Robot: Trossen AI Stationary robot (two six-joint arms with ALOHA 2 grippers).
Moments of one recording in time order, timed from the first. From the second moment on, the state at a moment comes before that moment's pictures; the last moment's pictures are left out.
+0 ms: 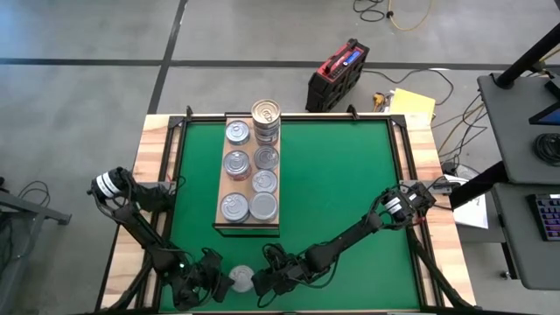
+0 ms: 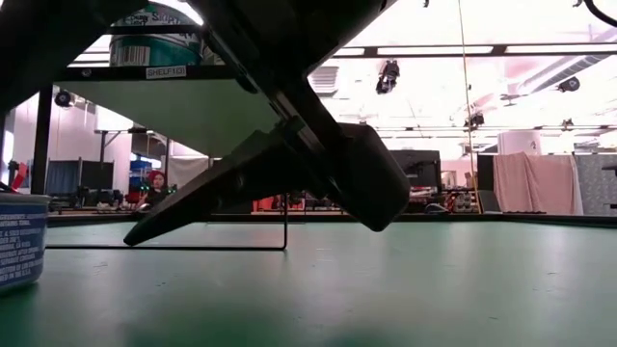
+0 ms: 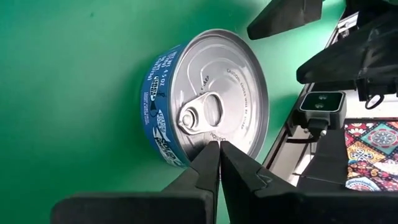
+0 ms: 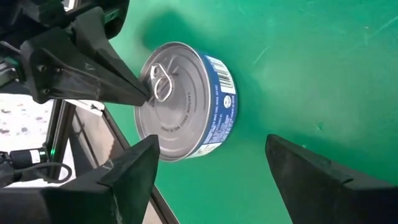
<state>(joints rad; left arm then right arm) -1.03 1.71 0.77 0.02 -0.59 -1.92 0.51 2.33 1.73 -0.14 0.30 1.48</state>
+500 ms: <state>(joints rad) -1.09 1.79 0.77 0.12 -0.69 -2.00 0.51 2.33 1.73 -0.13 0.29 1.46</state>
